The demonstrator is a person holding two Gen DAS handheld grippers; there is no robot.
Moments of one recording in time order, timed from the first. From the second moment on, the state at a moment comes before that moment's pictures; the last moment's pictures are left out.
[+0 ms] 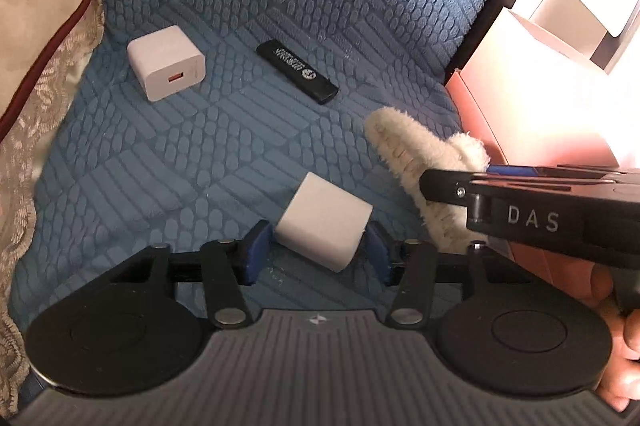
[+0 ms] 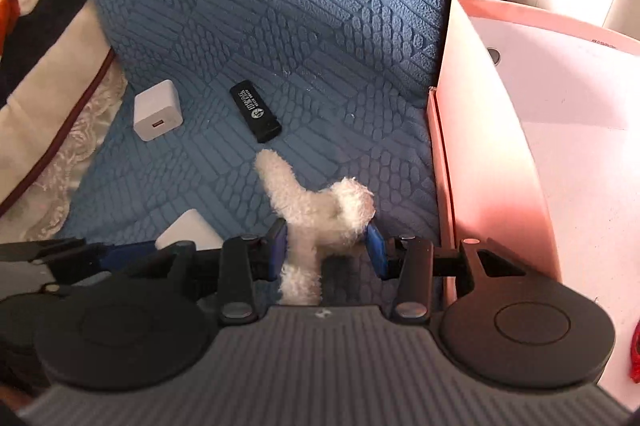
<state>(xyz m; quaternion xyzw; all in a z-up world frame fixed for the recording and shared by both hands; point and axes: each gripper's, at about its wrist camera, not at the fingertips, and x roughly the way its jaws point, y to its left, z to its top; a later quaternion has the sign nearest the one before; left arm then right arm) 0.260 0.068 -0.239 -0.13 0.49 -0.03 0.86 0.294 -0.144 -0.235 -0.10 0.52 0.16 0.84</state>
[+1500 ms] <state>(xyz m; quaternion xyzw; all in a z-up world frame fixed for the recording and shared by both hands) 0.170 0.077 -0.167 -0.21 0.45 0.00 0.87 0.170 -0.176 -0.168 -0.09 0.47 0.18 0.86</state>
